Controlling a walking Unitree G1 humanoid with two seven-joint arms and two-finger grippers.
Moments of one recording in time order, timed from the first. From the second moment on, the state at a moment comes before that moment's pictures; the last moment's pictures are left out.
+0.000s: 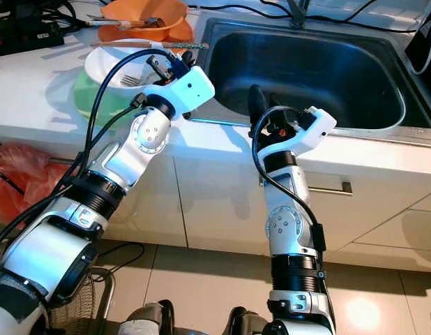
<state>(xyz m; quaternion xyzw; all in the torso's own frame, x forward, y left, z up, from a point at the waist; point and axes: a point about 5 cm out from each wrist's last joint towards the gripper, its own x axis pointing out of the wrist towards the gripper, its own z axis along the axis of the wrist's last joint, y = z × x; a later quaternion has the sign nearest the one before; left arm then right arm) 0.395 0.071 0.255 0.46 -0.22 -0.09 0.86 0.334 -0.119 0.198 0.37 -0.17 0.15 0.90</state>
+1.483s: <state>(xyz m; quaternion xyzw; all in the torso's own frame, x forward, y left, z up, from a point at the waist) 0.357 0.066 0.333 0.40 -0.36 -0.04 0.84 0.335 -0.118 0.195 0.38 -0.16 0.15 0.90</state>
